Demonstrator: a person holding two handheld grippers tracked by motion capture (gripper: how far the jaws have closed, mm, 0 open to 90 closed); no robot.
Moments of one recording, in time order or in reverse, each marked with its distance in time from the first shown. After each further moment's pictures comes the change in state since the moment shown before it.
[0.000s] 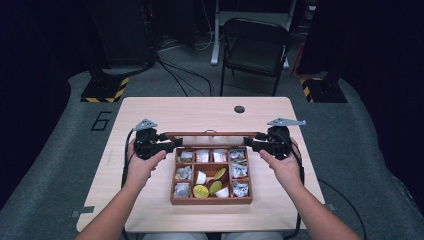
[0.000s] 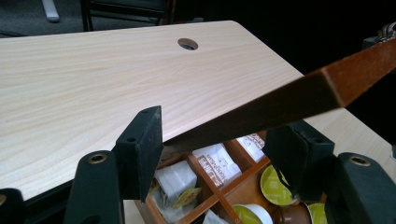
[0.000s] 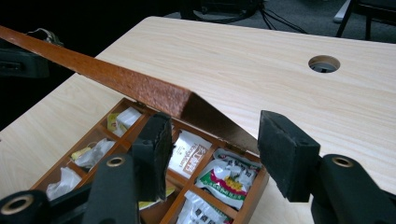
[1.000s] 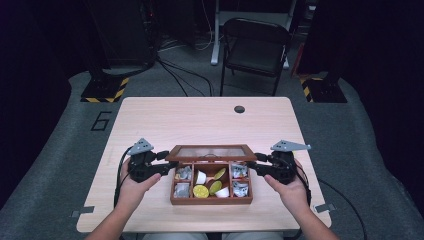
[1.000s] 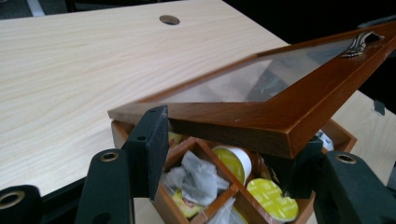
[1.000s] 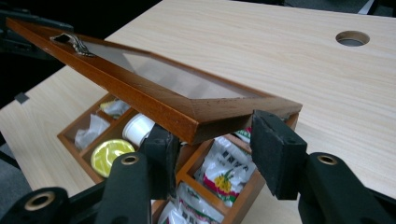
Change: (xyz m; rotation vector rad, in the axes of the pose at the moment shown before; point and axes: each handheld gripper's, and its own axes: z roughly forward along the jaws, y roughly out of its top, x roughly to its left) left arm -0.022 -0.046 -0.029 0.036 -0.024 0.078; right arm 0.018 -0.052 -0.026 0.017 0.056 -0.056
